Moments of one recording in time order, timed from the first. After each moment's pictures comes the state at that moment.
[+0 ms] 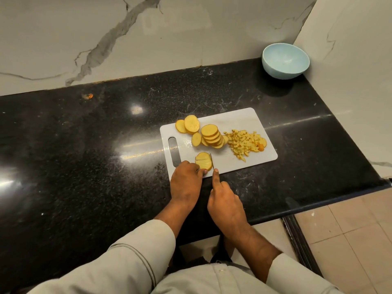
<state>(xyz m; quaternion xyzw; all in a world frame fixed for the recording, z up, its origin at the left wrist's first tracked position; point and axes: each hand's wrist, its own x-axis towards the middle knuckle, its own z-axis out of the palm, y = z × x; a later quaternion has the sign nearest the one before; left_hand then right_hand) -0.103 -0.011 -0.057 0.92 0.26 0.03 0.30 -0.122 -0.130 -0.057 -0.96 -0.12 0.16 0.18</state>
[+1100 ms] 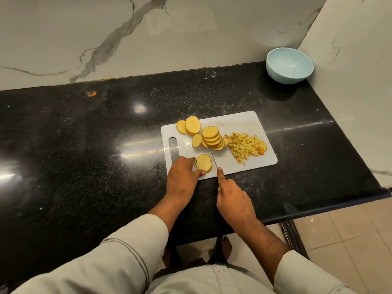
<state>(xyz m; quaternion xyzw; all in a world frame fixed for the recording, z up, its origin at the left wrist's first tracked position) -0.097 0.002 -0.058 0.91 0.25 0.03 0.34 -0.095 -0.154 -0.057 -0.96 -0.16 0.18 0.15</state>
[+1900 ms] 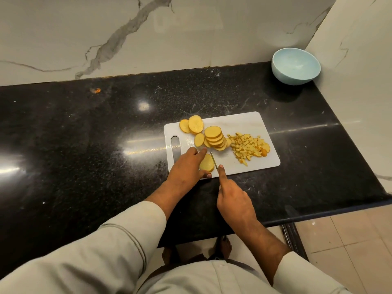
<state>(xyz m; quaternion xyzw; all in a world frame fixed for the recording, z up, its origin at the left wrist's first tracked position) -0.075 0.014 -0.047 0.96 0.09 -0.10 0.25 -0.098 -0.154 -0.058 -0.96 -0.17 0.14 0.17</state>
